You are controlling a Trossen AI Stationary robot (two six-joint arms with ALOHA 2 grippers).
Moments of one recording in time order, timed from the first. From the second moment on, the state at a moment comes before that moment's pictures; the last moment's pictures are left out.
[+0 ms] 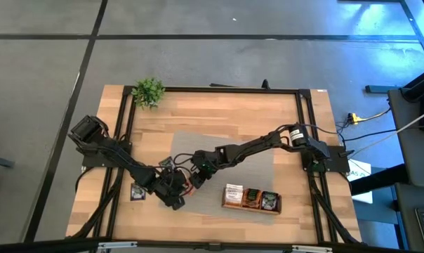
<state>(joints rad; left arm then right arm) -0.58 1.70 0.74 -0.17 -0.35 -1.04 0.13 2.24 1.50 -0.06 -0.28 0.94</state>
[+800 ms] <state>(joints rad) -0.59 1.58 0.73 -0.22 -0.41 -0.95 0.12 2.17 1.50 -0.08 -0.23 0.78</state>
